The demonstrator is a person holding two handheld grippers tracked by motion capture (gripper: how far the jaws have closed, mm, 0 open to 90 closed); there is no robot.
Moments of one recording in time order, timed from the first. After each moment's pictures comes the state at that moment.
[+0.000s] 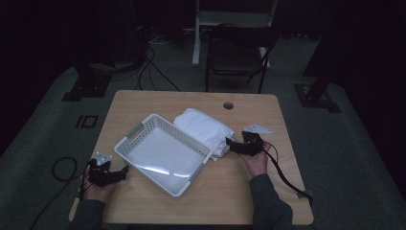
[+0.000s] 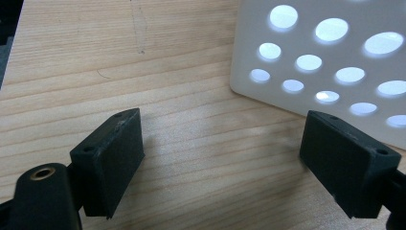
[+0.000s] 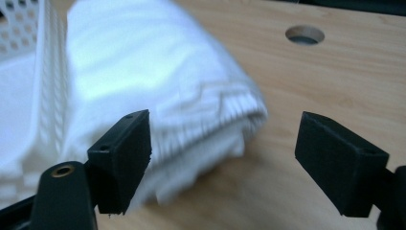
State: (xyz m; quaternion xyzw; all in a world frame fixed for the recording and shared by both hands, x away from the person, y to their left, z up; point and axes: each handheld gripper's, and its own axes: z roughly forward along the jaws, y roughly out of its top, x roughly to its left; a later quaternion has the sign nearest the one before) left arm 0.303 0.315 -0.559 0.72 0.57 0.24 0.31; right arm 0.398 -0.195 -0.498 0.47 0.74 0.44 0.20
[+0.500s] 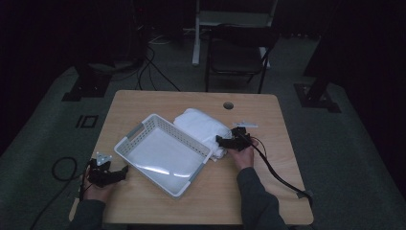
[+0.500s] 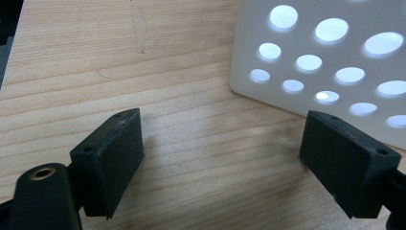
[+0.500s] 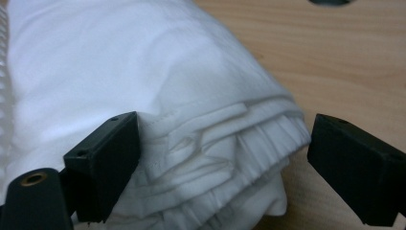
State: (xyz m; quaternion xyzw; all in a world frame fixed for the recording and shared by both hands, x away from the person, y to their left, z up) left arm 0.303 0.315 -0.559 0.72 0.57 0.24 0.31; right arm 0.434 -0.166 -0.529 0.53 0.73 0.40 0.16
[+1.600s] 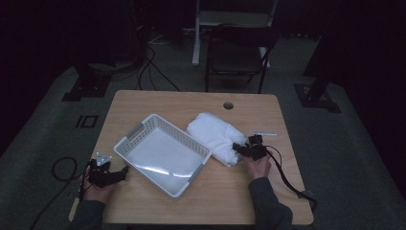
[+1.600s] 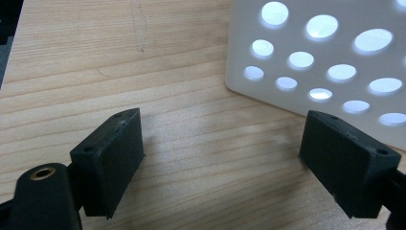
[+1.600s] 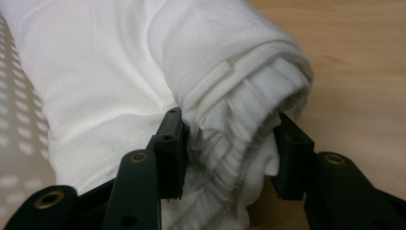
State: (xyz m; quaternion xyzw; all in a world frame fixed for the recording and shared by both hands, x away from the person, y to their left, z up) left arm 0.302 0.314 -0.559 0.72 0.57 0.24 0.31; right arm 0.399 -0.223 -0.532 0.57 0.71 0.40 0.10
